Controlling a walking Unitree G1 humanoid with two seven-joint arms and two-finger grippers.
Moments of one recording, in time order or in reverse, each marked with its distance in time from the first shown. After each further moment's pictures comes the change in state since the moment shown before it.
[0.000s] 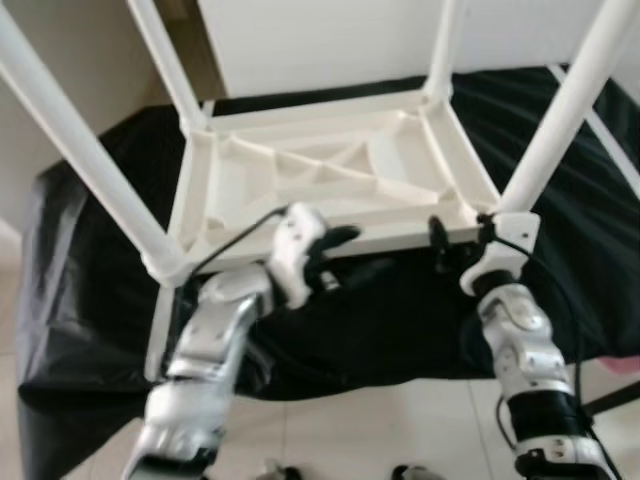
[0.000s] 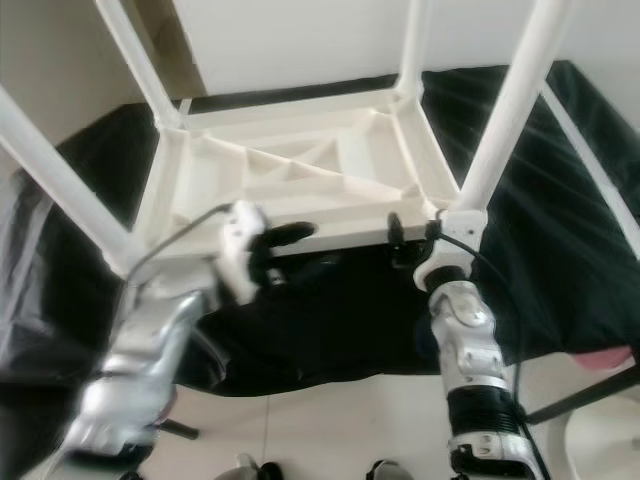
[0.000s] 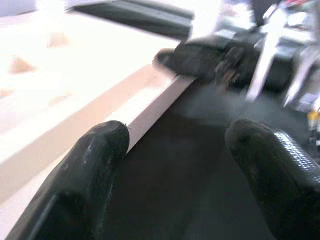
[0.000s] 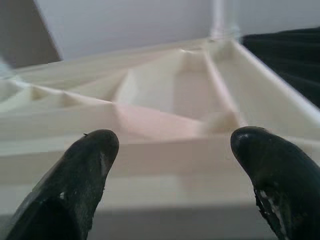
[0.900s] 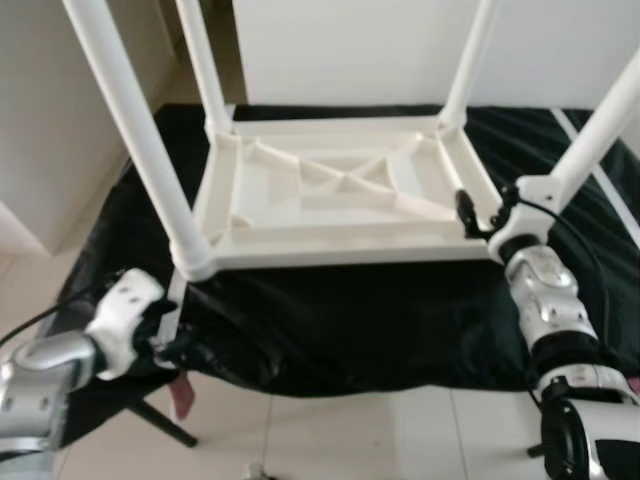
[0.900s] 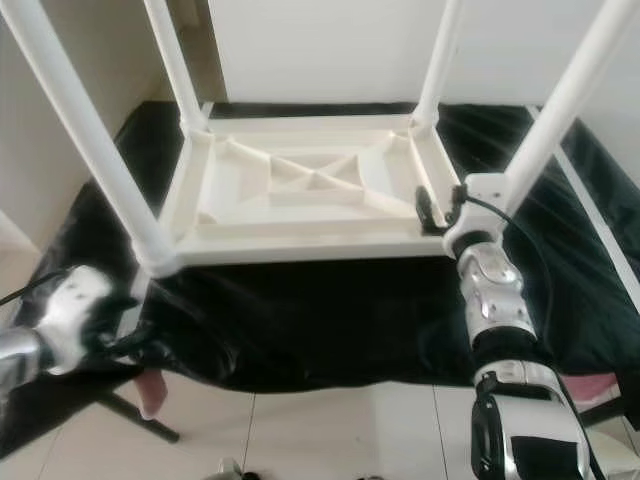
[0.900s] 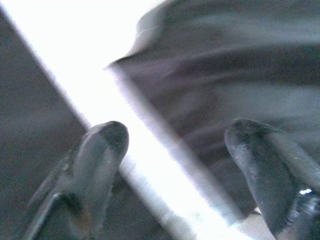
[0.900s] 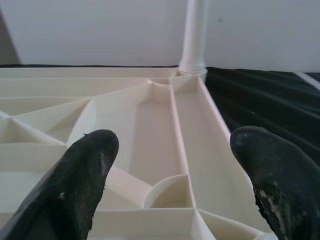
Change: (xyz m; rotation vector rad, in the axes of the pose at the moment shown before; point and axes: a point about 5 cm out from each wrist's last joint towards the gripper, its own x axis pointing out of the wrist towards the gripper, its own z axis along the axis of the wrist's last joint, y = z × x) left arm -0.165 0.069 -0.044 0.016 0.586 0.497; right arm 0.023 -0.076 0.017 -0.120 0.027 -0.160
